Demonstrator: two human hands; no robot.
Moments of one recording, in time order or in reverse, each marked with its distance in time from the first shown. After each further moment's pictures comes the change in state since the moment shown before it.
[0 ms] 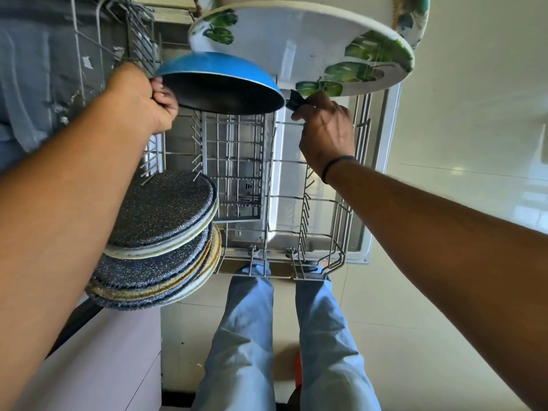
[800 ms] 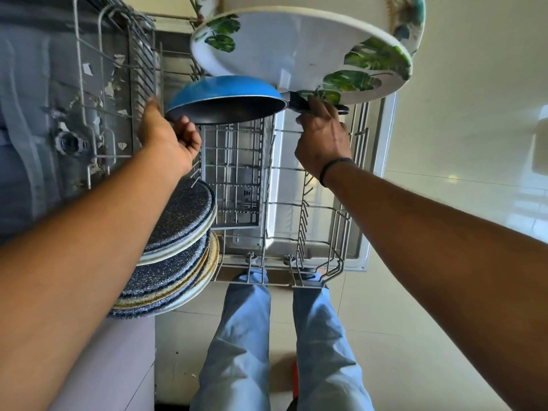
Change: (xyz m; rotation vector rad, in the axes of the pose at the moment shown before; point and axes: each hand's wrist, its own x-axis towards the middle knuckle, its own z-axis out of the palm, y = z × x) left_hand -0.003 -0.055 -0.015 -0.049 0.102 0.048; right_hand 0.005 -0.004 -0.001 -0.051 -0.166 0.046
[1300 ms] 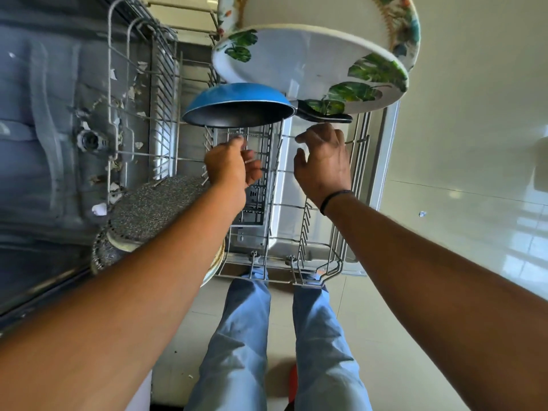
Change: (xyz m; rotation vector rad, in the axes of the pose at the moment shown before) left_hand -0.062 -0.072 0.000 0.304 -0.094 0.173; right_hand -0.049 -0.017 -0.006 0.198 0.237 -0.002
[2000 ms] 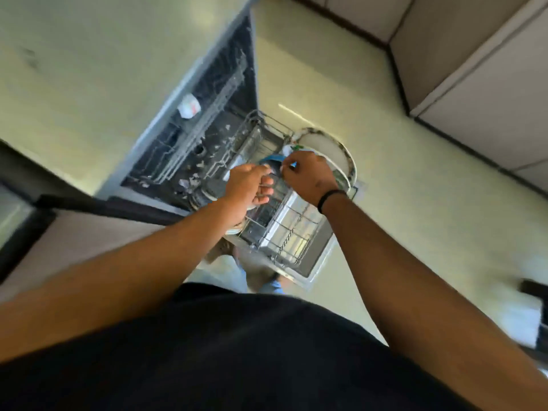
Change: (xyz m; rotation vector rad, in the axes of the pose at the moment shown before) left_hand -0.355 0.123 -0.145 -0.118 -0.150 0.161; right_hand -0.106 -0.218 -0.343 0.071 -0.453 -0.334
